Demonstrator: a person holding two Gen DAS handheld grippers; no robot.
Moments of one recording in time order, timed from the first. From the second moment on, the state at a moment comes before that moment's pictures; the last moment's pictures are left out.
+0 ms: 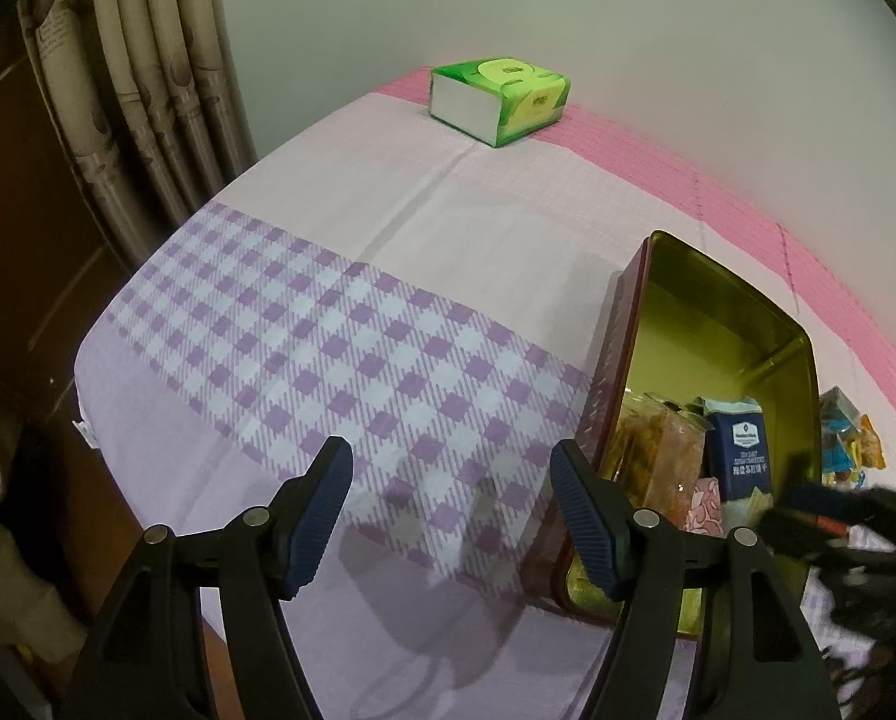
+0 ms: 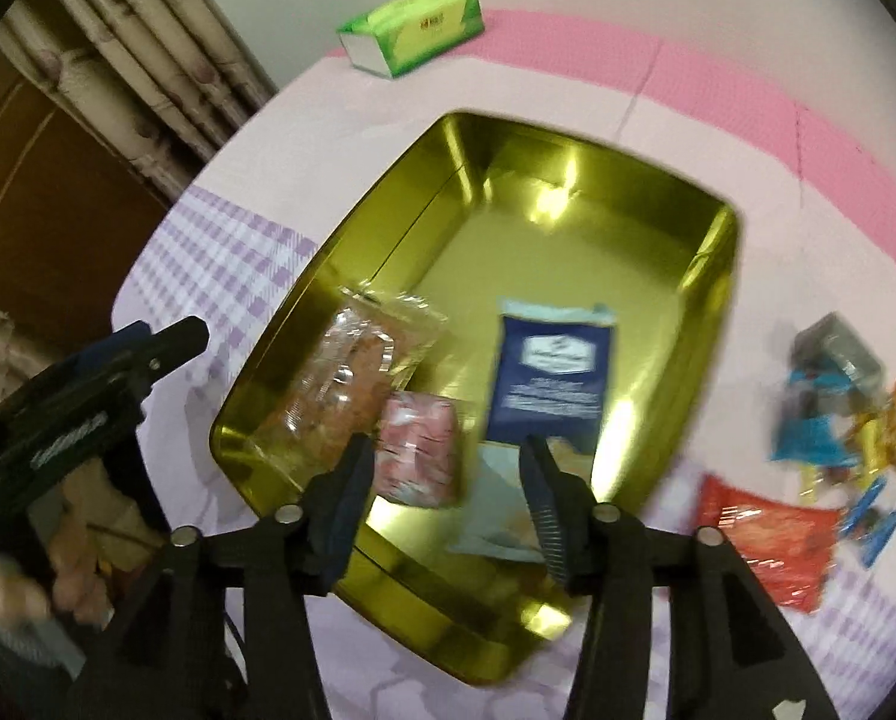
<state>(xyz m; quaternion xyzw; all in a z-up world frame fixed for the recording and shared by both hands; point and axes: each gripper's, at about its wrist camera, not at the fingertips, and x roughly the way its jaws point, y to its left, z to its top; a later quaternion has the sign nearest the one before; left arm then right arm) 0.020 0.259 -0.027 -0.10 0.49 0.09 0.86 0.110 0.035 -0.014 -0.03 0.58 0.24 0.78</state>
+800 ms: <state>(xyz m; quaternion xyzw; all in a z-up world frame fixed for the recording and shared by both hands) 0.013 0.248 -0.024 -0.07 0.50 0.10 0.86 0.143 -0.055 -0.068 -0.19 0.64 0.35 0.66</state>
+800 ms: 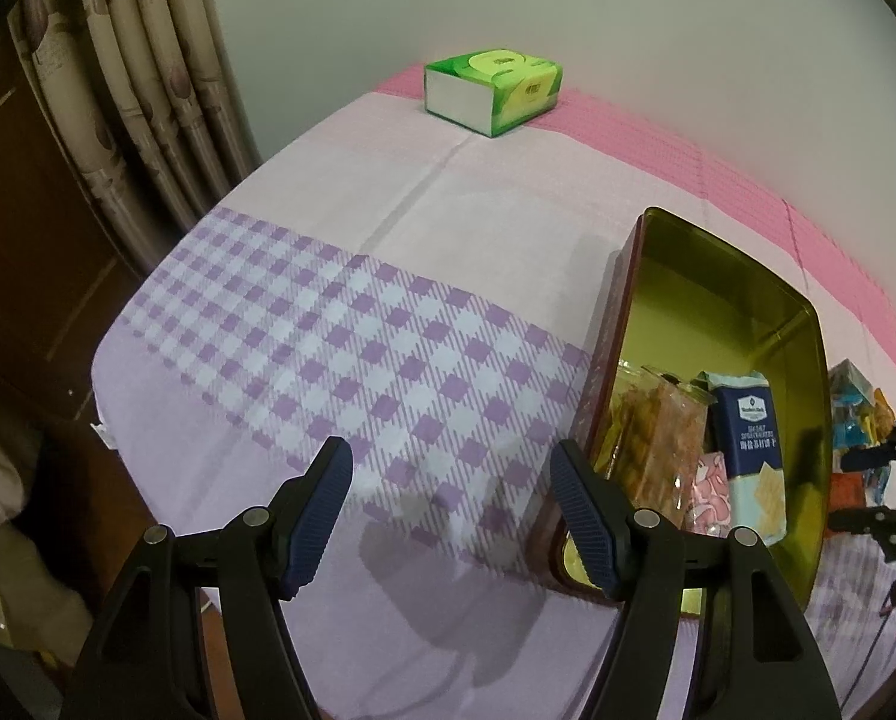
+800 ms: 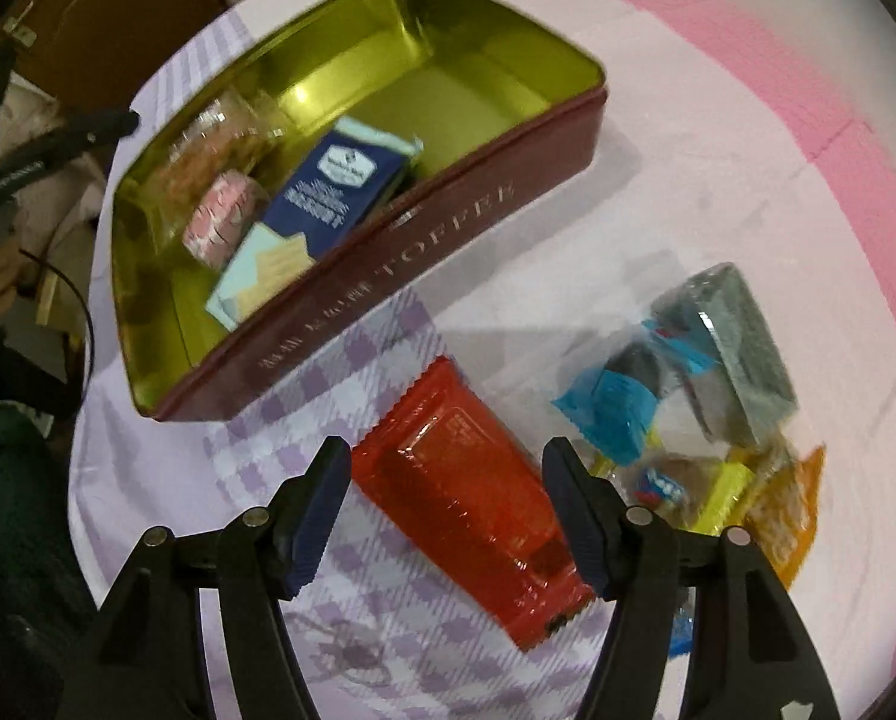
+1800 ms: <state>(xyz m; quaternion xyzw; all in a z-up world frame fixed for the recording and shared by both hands) 0.020 0.175 -0.011 -0.02 0.50 0.03 0.86 0.046 -0.085 -0.066 -0.15 0.55 0.22 0.79</state>
